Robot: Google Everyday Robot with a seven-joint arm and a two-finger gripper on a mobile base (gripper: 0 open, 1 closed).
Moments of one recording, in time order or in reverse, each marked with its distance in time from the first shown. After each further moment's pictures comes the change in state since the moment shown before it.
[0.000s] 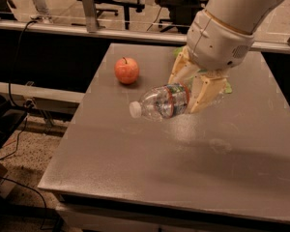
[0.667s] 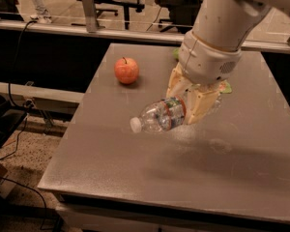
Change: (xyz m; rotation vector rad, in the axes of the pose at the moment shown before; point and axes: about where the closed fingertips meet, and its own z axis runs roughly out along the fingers) arm 0.009 0.004 0.032 -0.055 0.064 -0.008
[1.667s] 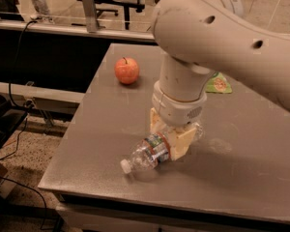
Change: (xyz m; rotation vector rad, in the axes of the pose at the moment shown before) arm -0.019 0.015 0.082 -0.060 0.119 -0.081
